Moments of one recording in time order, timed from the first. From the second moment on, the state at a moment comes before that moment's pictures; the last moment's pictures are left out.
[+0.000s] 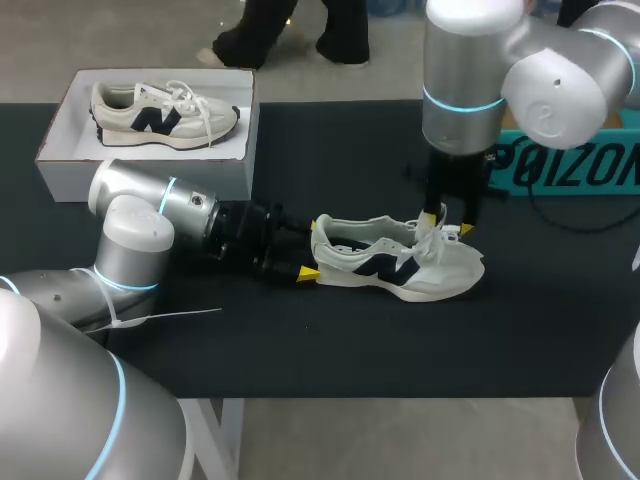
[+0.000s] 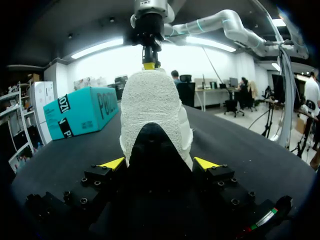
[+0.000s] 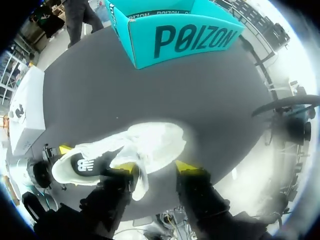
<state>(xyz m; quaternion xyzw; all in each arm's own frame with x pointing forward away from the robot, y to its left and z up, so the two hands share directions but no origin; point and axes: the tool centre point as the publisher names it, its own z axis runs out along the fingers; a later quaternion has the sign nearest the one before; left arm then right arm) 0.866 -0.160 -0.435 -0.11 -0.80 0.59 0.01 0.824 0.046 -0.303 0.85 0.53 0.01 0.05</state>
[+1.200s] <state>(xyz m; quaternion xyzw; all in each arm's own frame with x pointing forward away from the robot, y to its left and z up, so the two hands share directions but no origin) 0.866 -0.159 -0.435 -0.11 -0.80 0.59 0.01 0.753 0.127 -0.207 0.50 0.85 -0.01 -0.17</state>
